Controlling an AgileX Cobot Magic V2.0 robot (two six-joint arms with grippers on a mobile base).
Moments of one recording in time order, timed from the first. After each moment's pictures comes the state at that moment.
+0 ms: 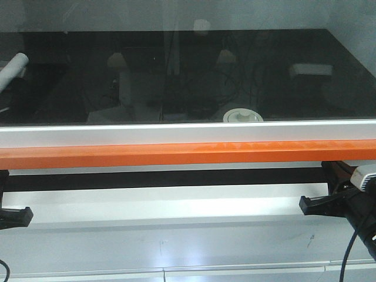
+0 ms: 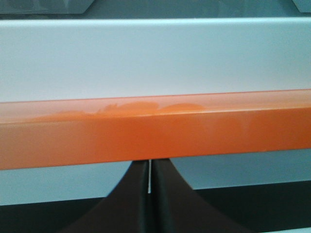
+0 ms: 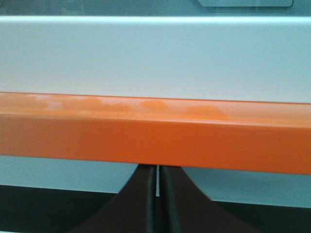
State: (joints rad) left arm 0.01 1.22 -0.06 0.07 -1.00 -0.09; right arm 0.17 1.29 -0.17 0.07 -0.97 -0.03
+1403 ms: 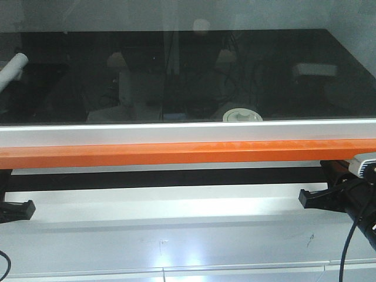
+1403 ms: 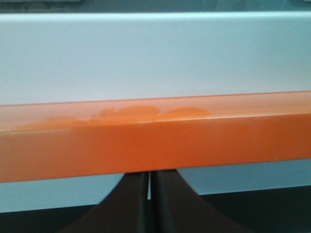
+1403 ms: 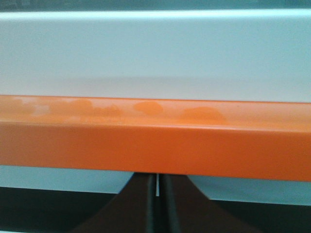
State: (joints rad) left arm 0.01 1.21 -0.12 0.09 -0.90 -0.11; right arm 0.17 1.24 -0.24 0.08 -0.77 -0.03
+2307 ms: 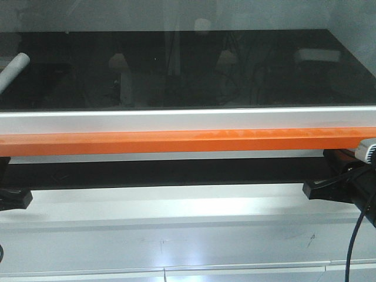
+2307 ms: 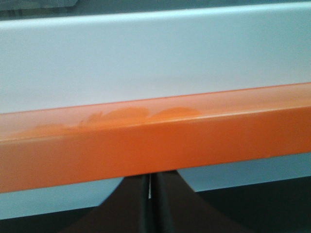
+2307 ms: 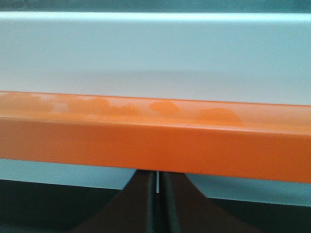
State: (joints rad) left arm 0.01 1.06 -0.23 0.15 -0.61 -0.12; right arm 0.17 1.10 -0.32 0.07 -0.54 -0.05
